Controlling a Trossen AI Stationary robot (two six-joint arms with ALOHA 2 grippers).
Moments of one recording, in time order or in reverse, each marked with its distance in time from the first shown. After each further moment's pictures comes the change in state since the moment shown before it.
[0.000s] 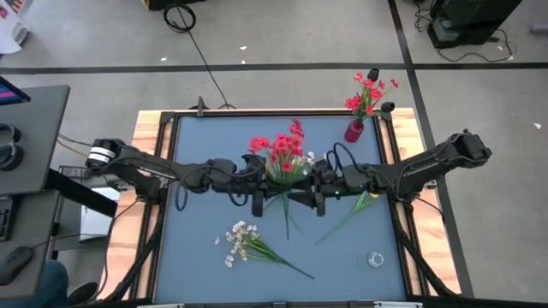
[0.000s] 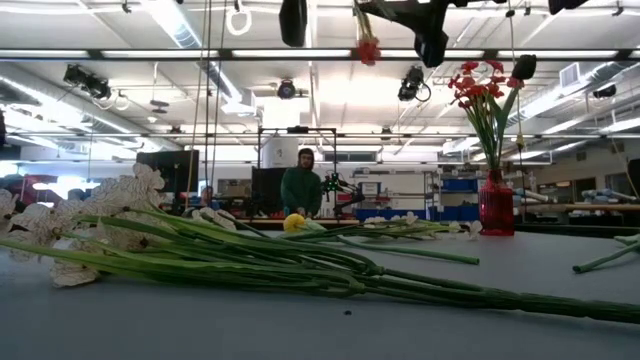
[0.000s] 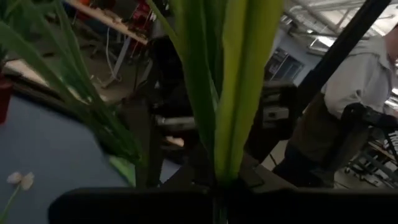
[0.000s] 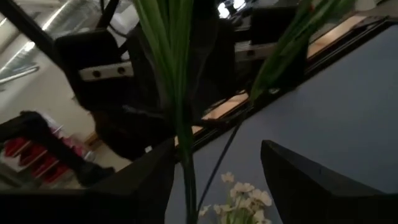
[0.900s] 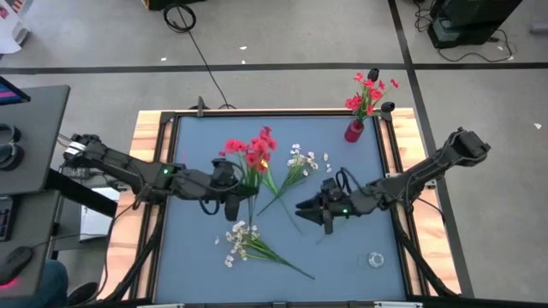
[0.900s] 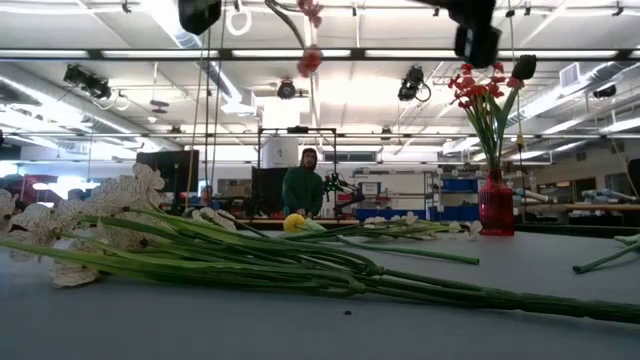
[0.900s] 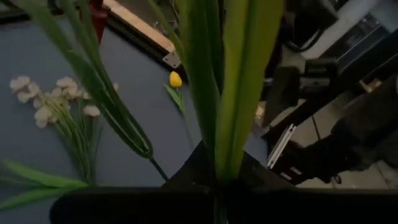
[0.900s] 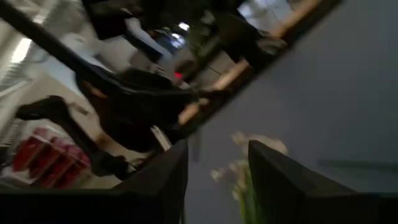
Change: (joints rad) left arm -0.176 -0.301 0.001 -0.657 -0.297 -0.219; right arm 0.207 -0.004 -0.055 -0.015 0.222 0.178
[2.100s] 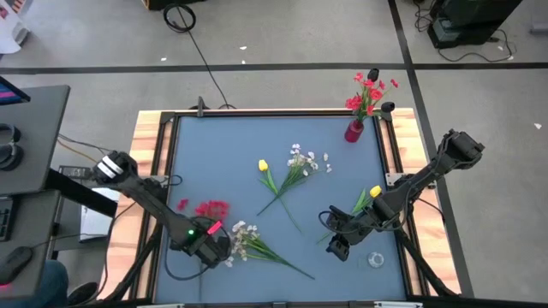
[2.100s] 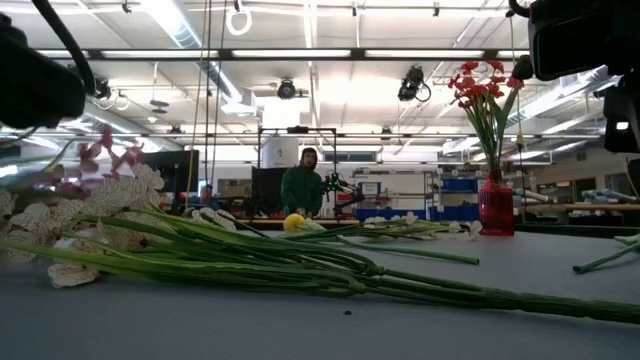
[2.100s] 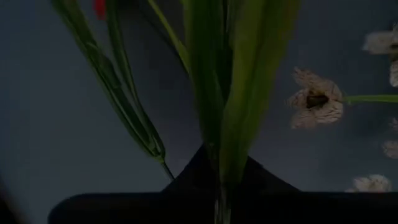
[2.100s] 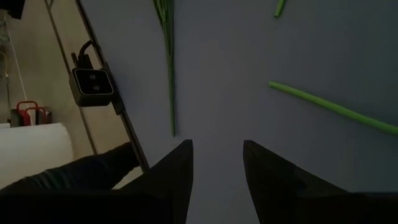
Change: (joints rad) left arm -0.375 0.453 -0.002 -0.721 0.443 -1.409; right arm 0.178 0.081 0.000 -0.623 -0.378 0.433
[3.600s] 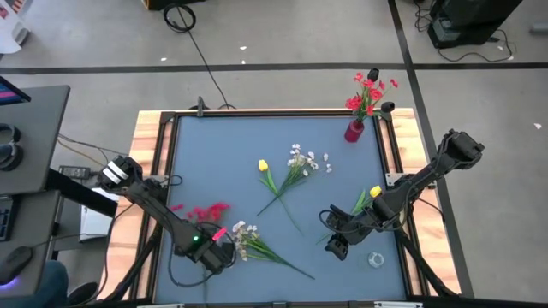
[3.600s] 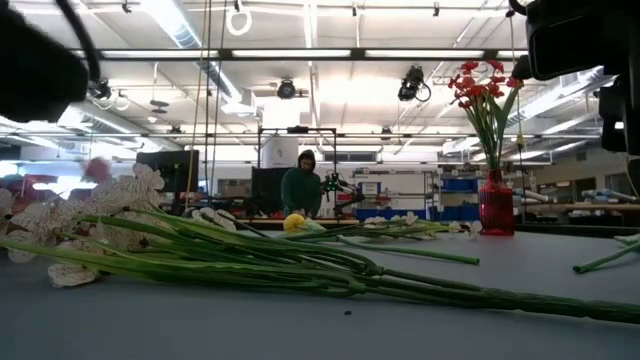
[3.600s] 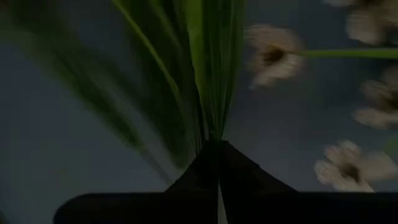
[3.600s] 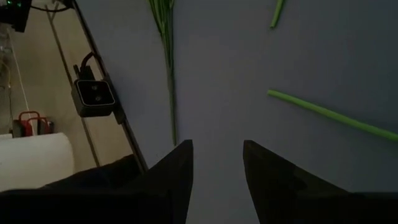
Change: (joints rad) left arm -0.006 0.081 0.095 0.005 0.008 0.012; right arm 0.004 0.000 0.000 0.007 0.034 0.018
